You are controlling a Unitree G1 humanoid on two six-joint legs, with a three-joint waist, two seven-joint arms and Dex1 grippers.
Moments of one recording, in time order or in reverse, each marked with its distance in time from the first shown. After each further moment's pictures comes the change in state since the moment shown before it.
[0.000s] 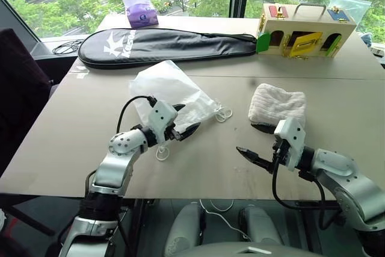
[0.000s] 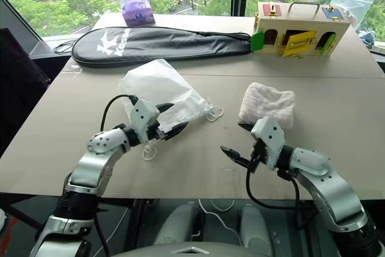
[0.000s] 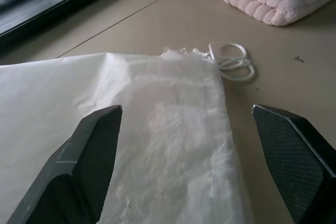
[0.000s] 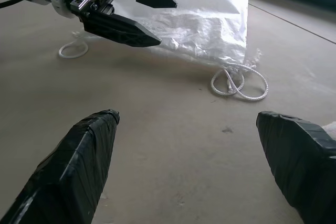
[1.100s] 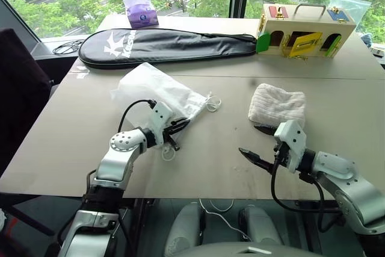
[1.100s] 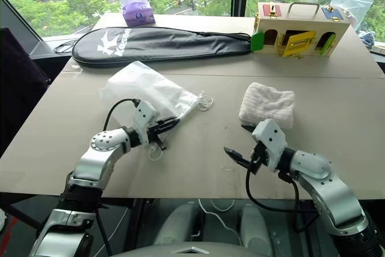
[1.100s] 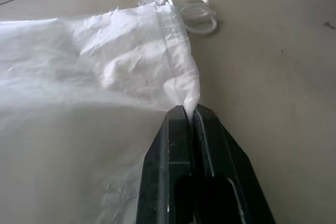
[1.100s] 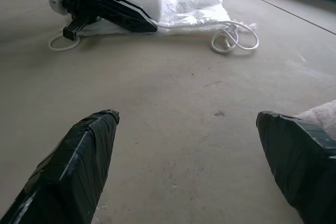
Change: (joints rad) left arm -0.043 -0.034 0.021 0.100 -0.045 0.139 -0.012; right arm 0.028 -0.002 -0.002 0.000 -0.038 -0.004 -0.010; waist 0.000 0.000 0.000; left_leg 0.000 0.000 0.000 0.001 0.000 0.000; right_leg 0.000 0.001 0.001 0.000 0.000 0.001
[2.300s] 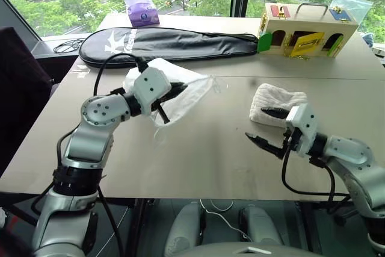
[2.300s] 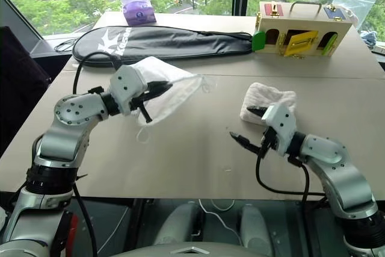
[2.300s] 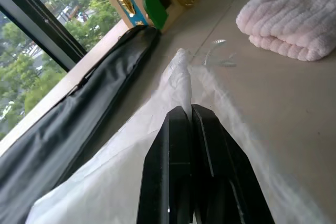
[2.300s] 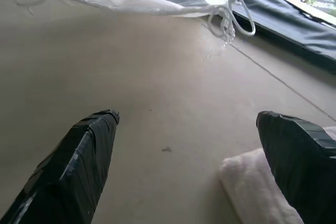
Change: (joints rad) left arm -0.211 0.199 0.011 -0.227 0.073 -0.079 -0.044; right arm -0.159 -0.076 -0.106 0.117 -0.012 -0.098 0.066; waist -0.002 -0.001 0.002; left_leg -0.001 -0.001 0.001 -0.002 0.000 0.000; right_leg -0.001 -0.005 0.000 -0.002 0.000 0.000
